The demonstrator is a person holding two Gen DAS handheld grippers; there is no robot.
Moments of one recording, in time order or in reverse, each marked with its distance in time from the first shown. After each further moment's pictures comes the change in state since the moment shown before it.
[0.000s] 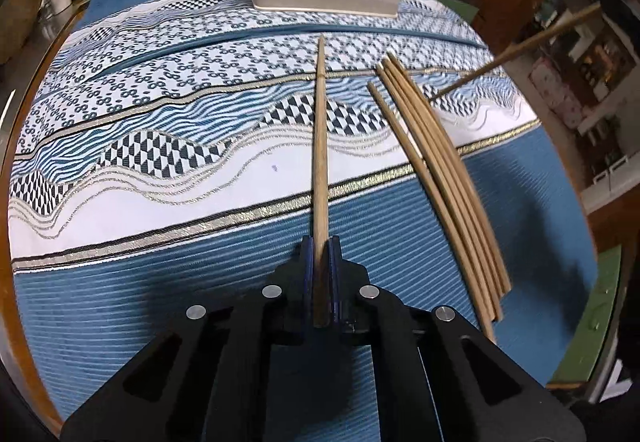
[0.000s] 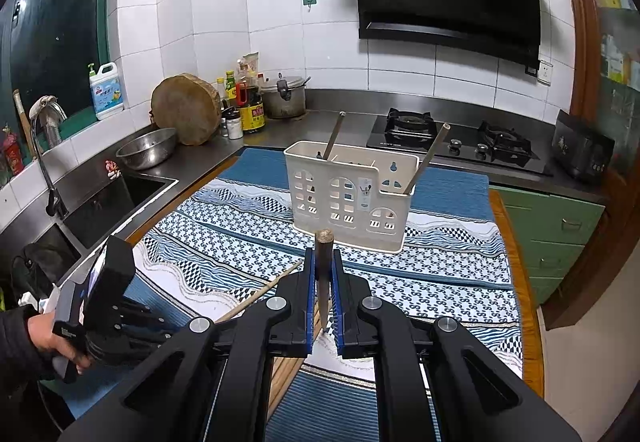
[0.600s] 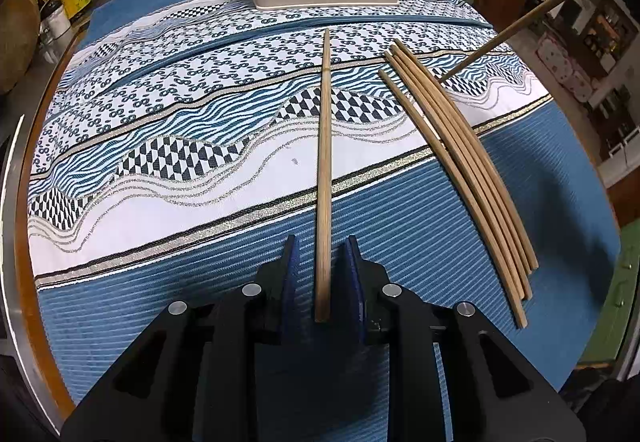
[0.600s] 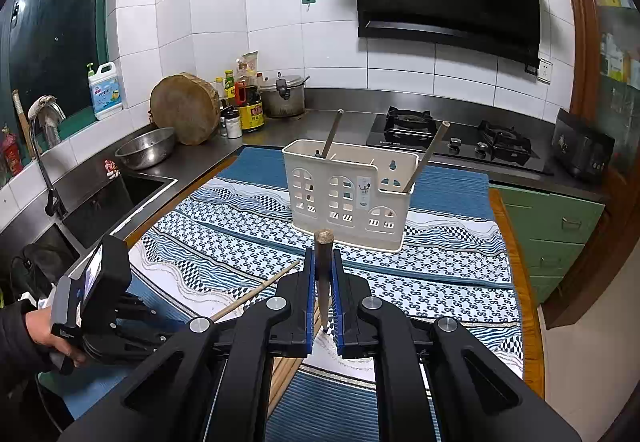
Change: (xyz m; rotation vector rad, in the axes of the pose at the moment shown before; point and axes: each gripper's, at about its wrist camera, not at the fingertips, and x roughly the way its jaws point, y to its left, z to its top) left arm 0.003 -0.002 -0.006 0.096 0.023 0.085; right arm 0.003 -0.004 0.001 0.004 0.004 0.001
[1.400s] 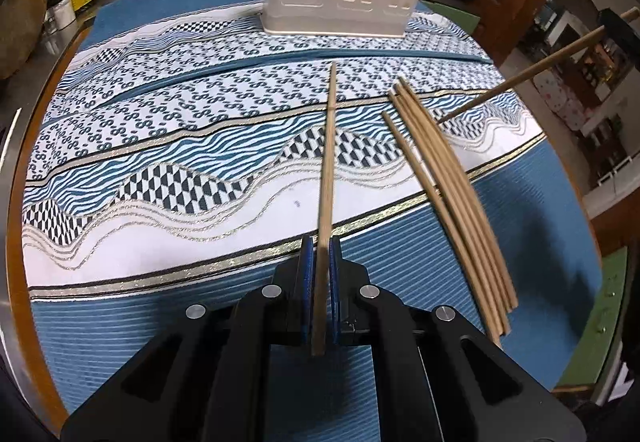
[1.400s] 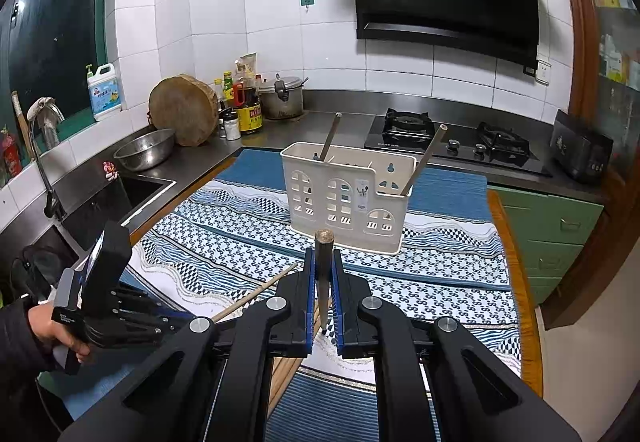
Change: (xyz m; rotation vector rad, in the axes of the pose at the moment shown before) left arm -0.007 0.012 0.018 -0.072 -0.054 -0.052; right arm -0.001 0.000 0.002 -0.001 -0.005 -0.006
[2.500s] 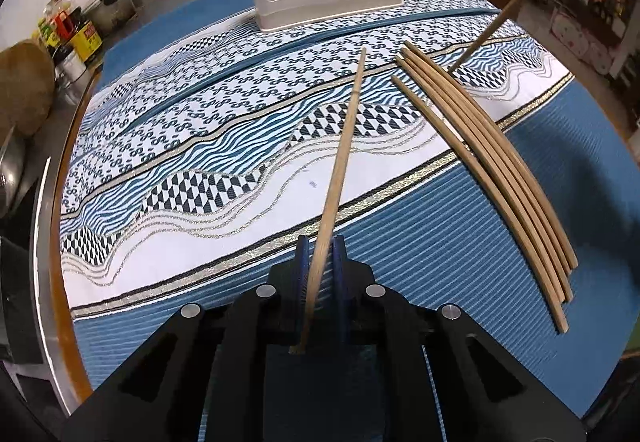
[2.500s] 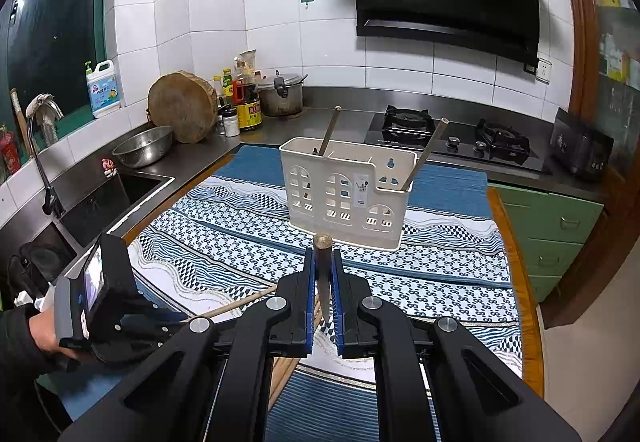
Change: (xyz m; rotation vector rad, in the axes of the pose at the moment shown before) left arm 0.015 -0.026 -0.013 0.183 0.004 0.194; right arm 0.005 -0.003 -0.003 0.000 0.011 0.000
